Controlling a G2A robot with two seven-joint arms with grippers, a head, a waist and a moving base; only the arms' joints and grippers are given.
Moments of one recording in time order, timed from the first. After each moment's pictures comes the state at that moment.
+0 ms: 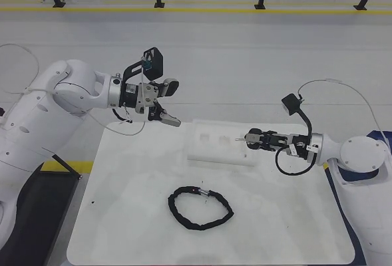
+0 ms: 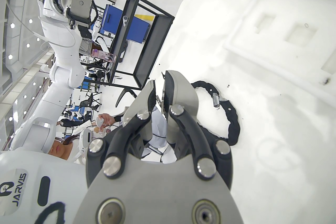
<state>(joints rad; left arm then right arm) 0.21 -0.85 -0.54 -1.27 0.16 -0.98 -0.66 -1.02 -1.05 1.40 -1.72 0.08 0.06 1.16</state>
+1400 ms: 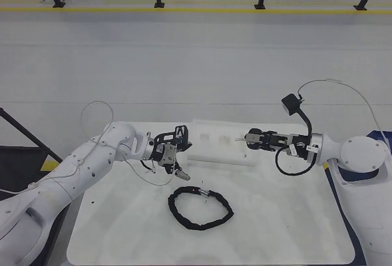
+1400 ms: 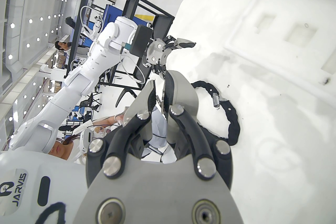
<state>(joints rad) 0.42 -0.97 -0.30 -1.12 0.77 -1.01 -0.14 -1.02 -1.05 1.40 -1.72 0.08 0.06 1.16</state>
